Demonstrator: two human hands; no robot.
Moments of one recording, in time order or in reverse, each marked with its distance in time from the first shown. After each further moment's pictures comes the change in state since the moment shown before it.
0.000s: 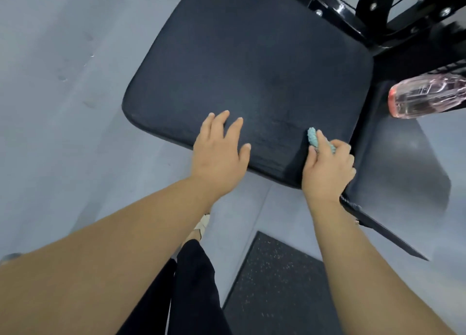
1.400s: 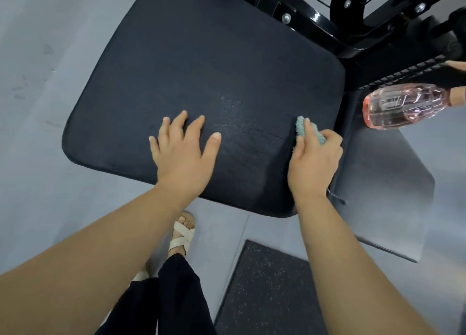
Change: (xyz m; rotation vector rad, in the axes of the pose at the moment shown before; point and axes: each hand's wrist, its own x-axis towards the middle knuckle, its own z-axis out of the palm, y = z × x) left_hand 0.056 0.027 -0.006 -0.149 0.026 -0.174; right_hand 0.072 0.006 0.004 0.095 0.024 0.004
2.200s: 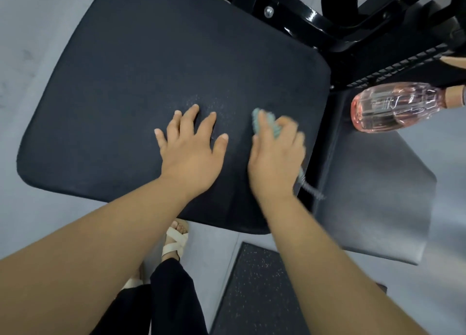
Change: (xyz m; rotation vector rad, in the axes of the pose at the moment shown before) left_hand 0.032 0.051 0.027 0.172 -0.137 0.070; right_hand 0.014 -0.021 0.013 -0.069 0.032 -0.230
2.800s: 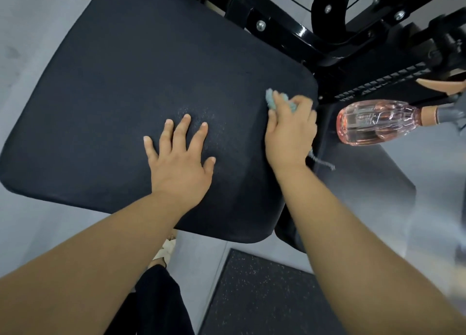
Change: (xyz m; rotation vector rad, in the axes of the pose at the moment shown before) left_hand -0.001 -0.006 0.013 0.206 0.083 0.033; right_hand 0.069 0.033 0.004 0.028 0.004 0.037
